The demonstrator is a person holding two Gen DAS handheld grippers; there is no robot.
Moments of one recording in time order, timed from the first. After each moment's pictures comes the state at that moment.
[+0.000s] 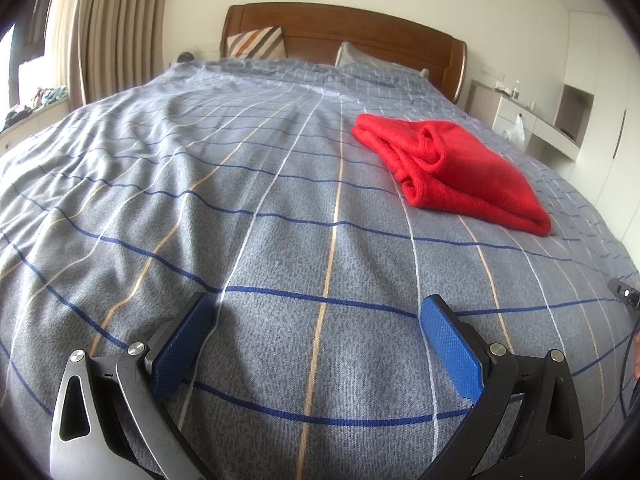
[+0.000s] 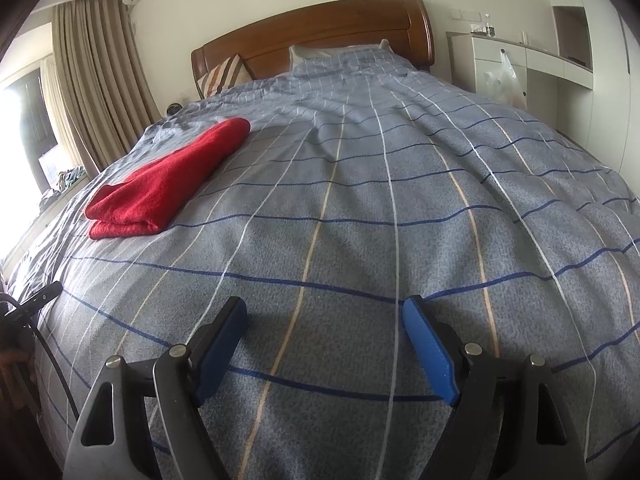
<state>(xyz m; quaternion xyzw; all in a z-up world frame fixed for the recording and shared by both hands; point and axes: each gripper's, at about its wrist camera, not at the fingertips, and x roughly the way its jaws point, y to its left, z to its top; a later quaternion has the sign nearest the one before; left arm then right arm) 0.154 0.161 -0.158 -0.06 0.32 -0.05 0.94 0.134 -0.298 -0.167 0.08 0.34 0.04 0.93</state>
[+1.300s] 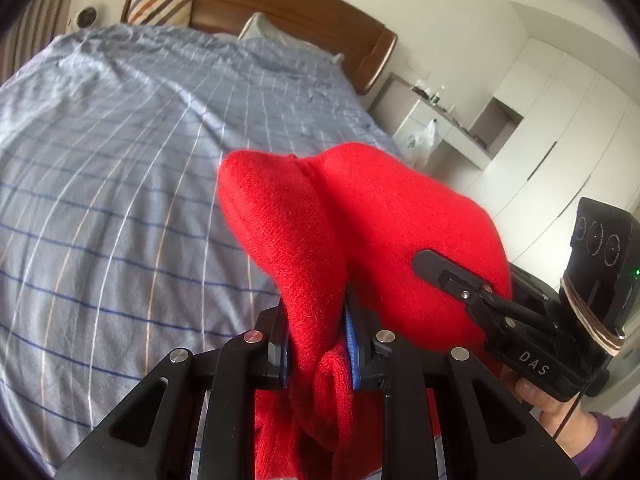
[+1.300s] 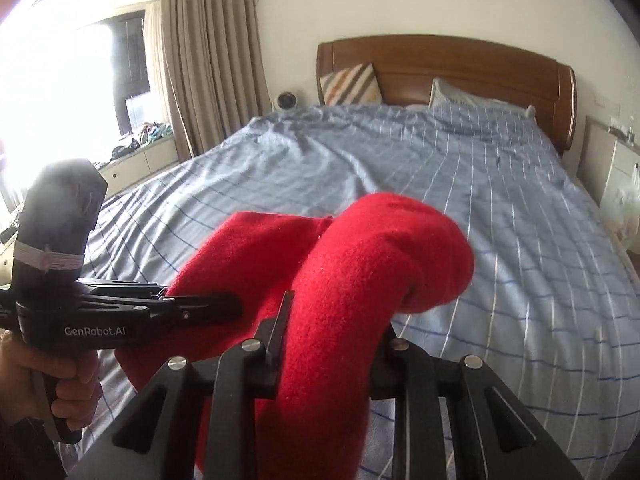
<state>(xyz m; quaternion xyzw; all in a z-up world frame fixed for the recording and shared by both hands) 0.329 0.093 -0.022 -0.14 0.38 -0.25 0.88 0.332 -0.119 -0.014 -0.02 0.29 0.22 0.93</state>
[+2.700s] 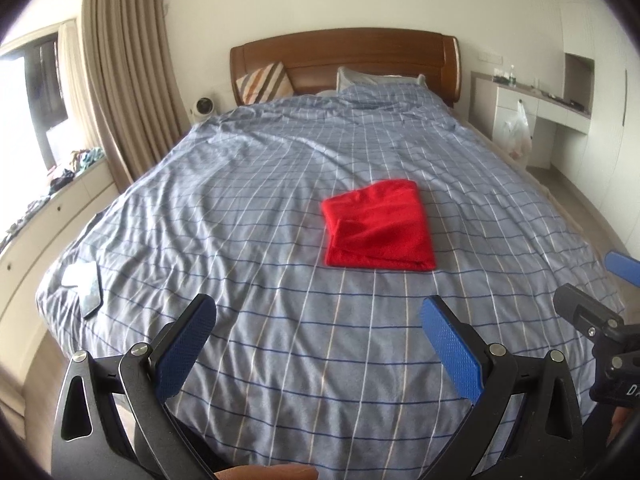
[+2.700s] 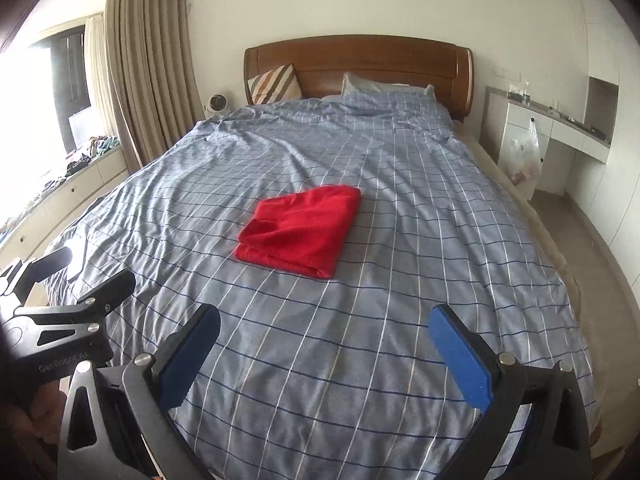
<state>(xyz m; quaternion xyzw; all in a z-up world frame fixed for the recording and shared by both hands) 0.045 0.043 0.054 0.03 0.32 0.02 0.95 0.036 -0.161 0.055 -0.01 0.33 0.06 0.94</state>
